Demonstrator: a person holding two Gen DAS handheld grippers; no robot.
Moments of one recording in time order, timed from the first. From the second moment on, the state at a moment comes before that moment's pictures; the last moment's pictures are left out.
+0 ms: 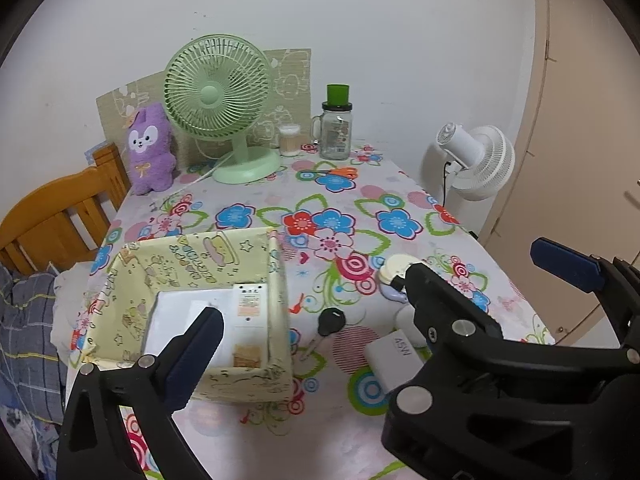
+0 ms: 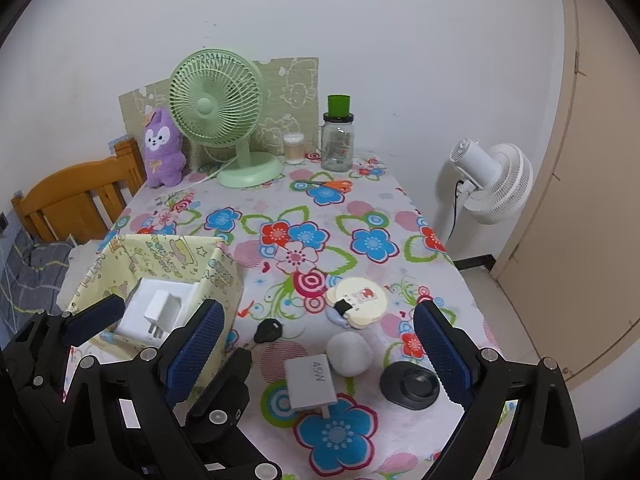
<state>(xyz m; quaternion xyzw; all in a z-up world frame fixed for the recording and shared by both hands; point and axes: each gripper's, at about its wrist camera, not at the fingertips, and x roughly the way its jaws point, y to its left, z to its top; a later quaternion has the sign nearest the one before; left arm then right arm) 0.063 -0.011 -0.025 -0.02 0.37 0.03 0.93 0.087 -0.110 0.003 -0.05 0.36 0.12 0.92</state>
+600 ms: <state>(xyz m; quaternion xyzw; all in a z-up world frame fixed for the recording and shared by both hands) 0.065 -0.051 -0.032 -0.01 0.36 0.02 0.93 0.085 -0.148 -0.001 -0.07 0.34 0.11 0.93</state>
